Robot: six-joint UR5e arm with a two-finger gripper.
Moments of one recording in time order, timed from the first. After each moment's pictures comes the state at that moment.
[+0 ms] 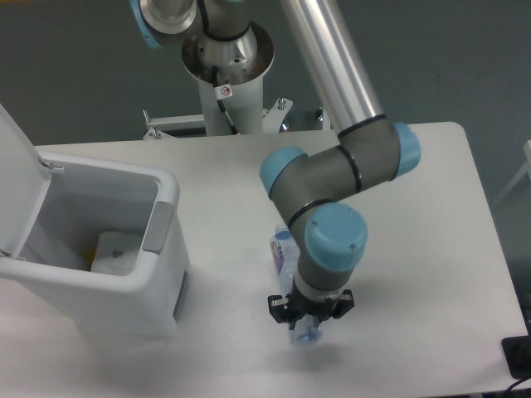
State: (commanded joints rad) arm 2.43 -2.15 -1.31 -1.09 1.37 0.30
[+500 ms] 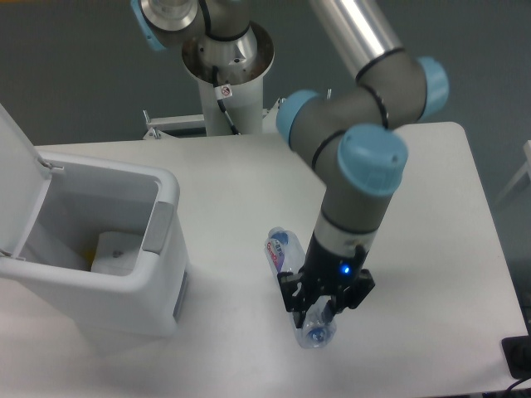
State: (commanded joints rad) arm 2.49 -2.01 -1.29 -1.00 1.13 0.28
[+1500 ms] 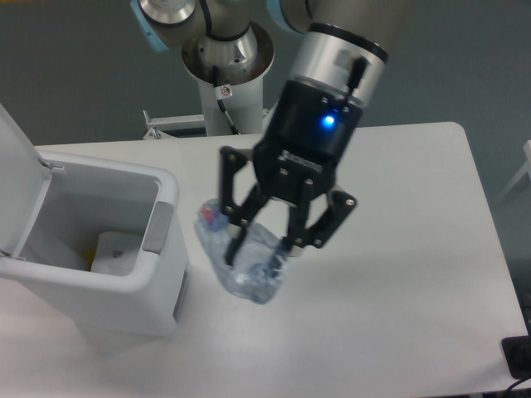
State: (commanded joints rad) arm 2.42 -1.88 -1.15 -1.00 0.79 0.20
